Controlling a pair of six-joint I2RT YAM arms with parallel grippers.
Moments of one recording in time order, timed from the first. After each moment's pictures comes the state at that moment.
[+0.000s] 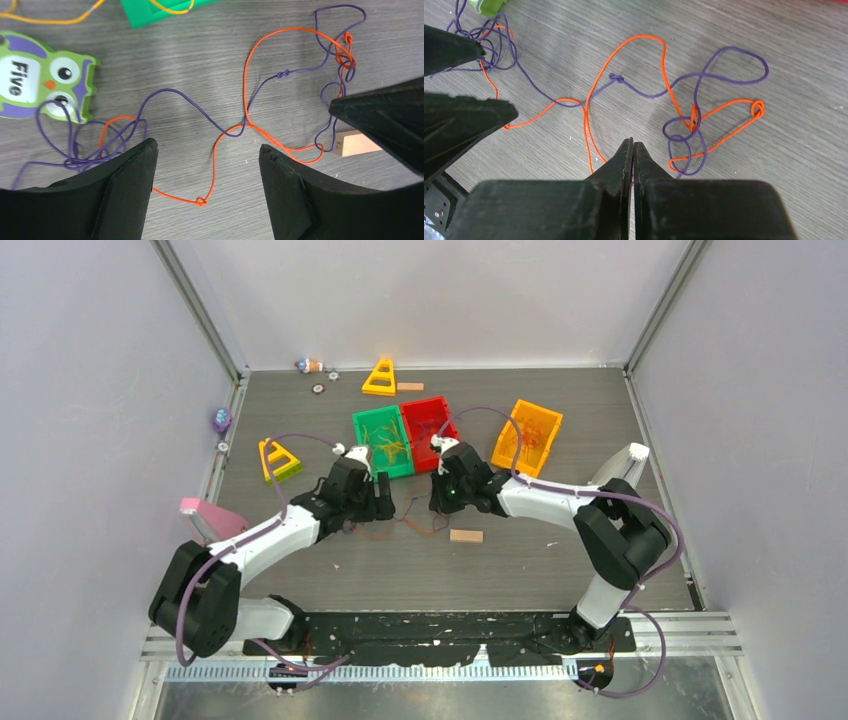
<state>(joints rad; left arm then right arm) -0.53 1.28 0.68 -0.20 -0.06 -0.46 0.74 1.71 1.01 -0.10 -0.09 0.42</state>
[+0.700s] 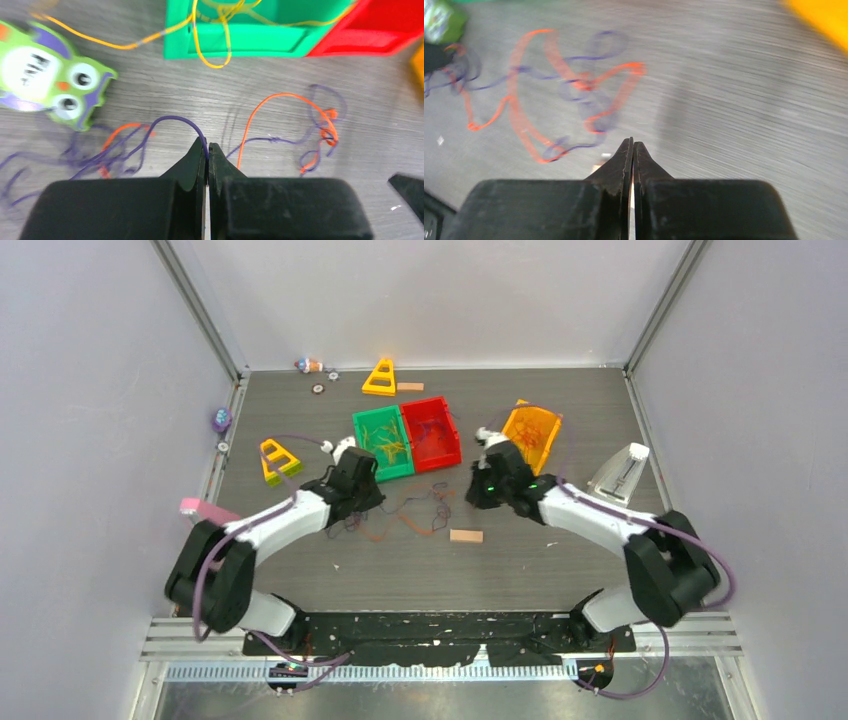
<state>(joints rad) -0.52 1.48 0.78 -0.18 -0.17 -0.83 0.64 1.49 0.85 -0.13 -0.04 0.42</state>
